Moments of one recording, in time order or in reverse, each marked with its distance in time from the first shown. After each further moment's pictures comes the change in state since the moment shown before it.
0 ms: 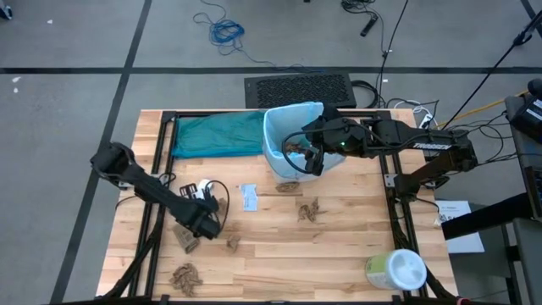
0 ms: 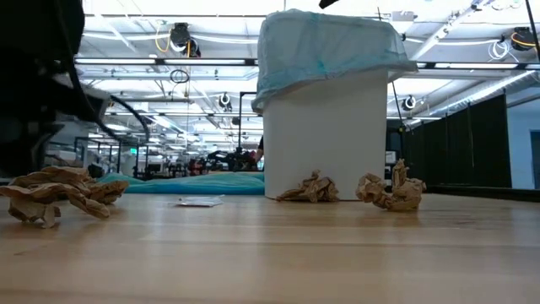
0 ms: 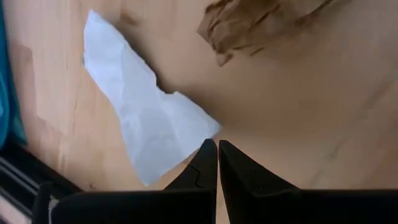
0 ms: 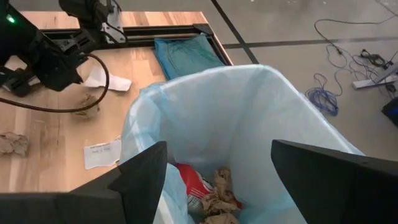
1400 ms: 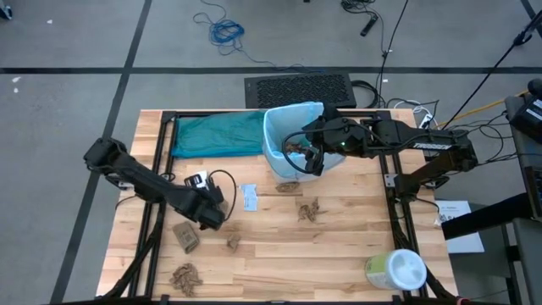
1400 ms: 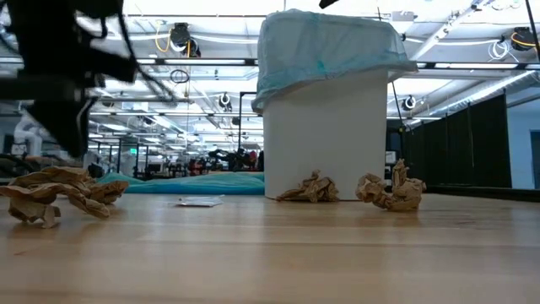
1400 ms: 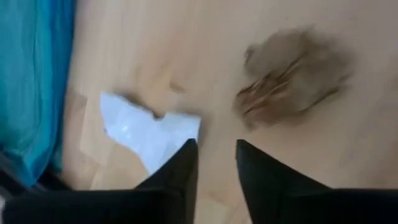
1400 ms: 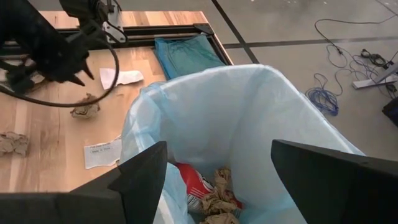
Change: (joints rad) left arm 0.094 -0.099 0.073 -0.045 -0.110 0.081; right arm 0.000 0.000 0.000 -0.002 -0.001 0.001
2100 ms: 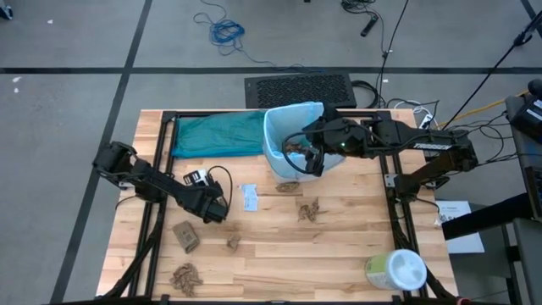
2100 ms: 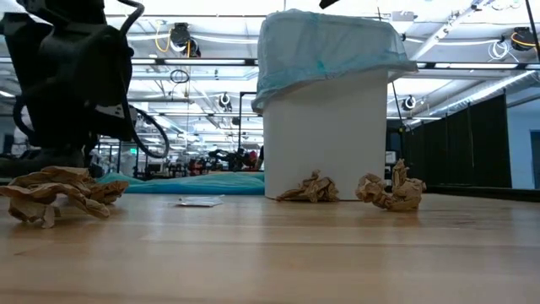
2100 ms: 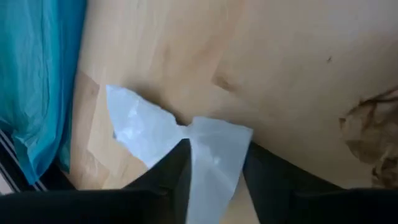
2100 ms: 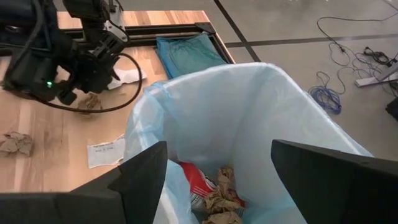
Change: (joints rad) left arm 0.111 0.154 -0.177 0.193 -0.090 -0.003; right arm 0.011 0.000 0.000 -0.005 -0.004 0.016
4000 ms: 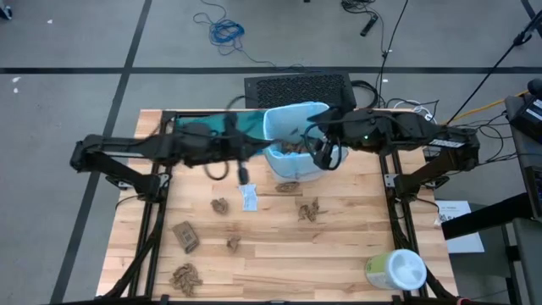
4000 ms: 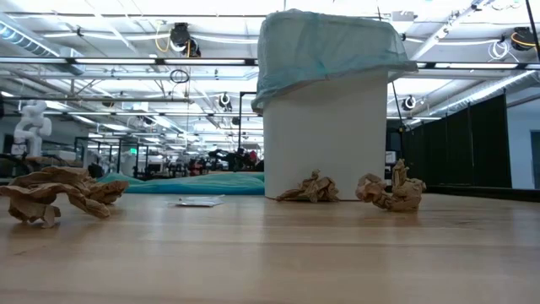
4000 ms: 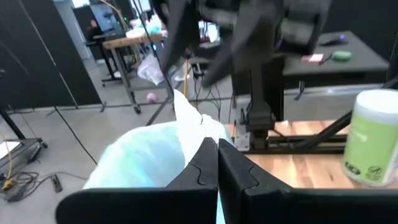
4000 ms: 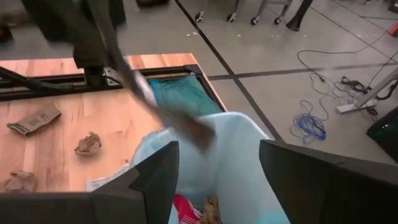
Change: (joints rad) left arm 0.294 -0.321 0.632 0.780 0.203 0.972; right arm 0.041 -0.005 0.196 -0.062 0.094 -0.026
